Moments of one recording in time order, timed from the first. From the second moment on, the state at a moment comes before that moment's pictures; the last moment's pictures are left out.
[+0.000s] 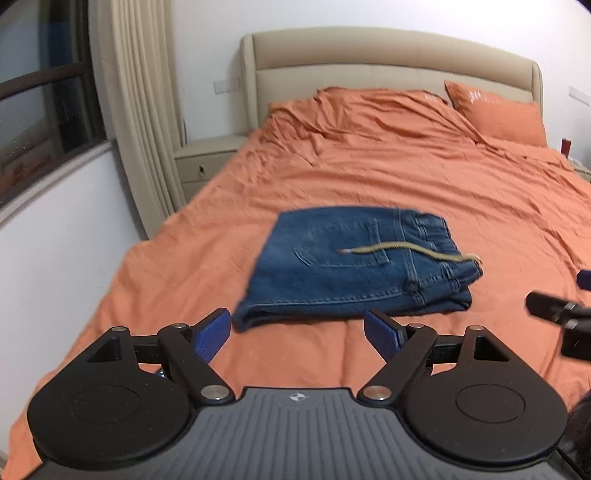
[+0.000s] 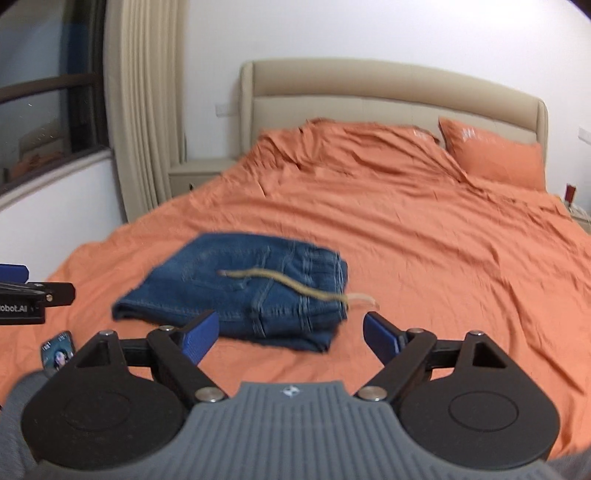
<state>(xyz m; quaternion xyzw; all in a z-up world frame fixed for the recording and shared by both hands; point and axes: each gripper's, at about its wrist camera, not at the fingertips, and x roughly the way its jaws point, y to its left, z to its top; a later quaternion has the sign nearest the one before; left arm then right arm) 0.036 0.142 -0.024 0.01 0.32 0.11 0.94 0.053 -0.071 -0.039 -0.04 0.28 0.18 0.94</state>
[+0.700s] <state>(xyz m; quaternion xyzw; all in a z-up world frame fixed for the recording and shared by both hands) 0.064 0.122 -0.057 0.03 0.37 0.08 0.92 0.077 -0.060 -0.074 -0.02 0.32 0.16 0.93</state>
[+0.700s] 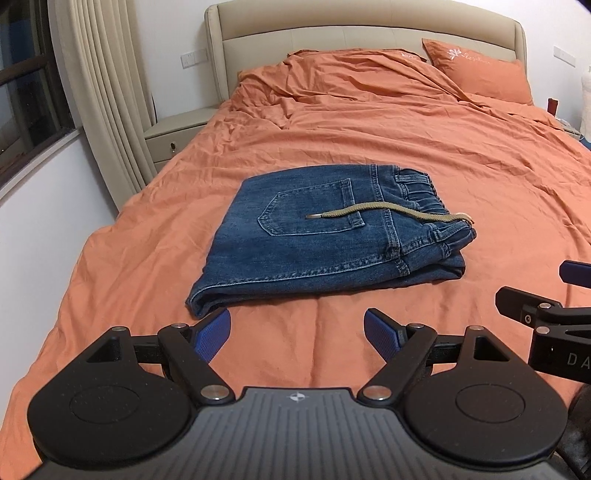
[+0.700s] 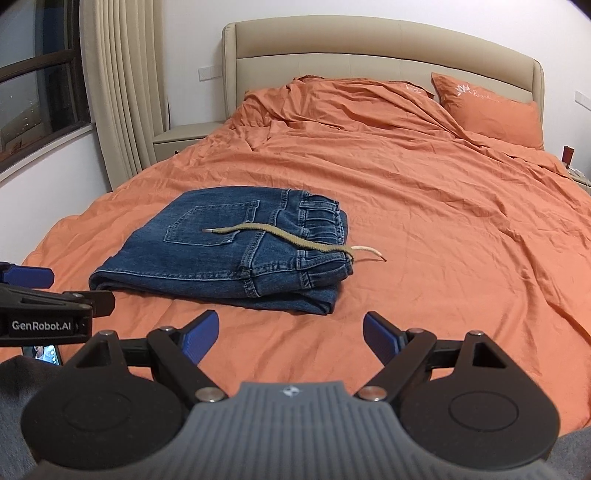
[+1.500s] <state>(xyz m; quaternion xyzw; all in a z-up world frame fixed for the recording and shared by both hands) 0.063 0.120 -0.054 0.03 0.37 0.08 0.92 0.072 -0.064 -0.069 -0.02 0.31 0.17 0.94</state>
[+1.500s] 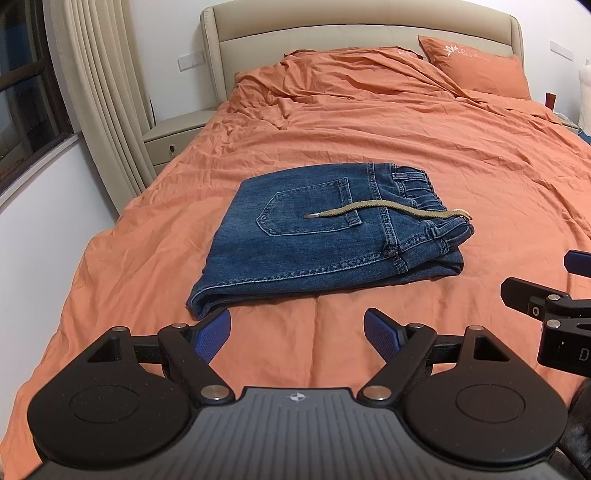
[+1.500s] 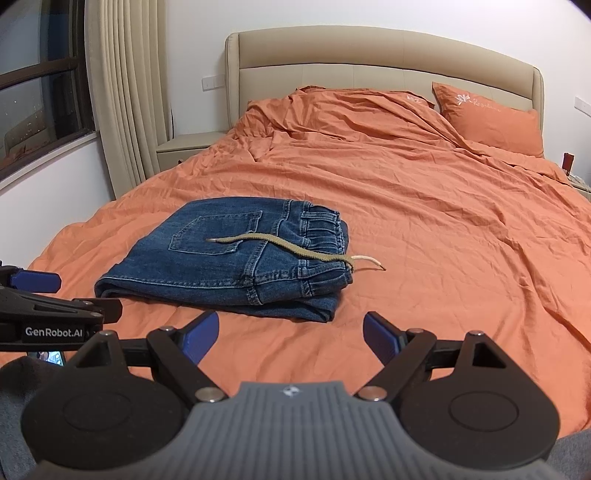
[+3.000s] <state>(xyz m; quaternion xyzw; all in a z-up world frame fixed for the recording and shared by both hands) 0.062 0.124 -0.055 0.04 0.37 0.08 0.92 0.068 -0.062 -0.068 -0.03 0.30 0.18 0.94</state>
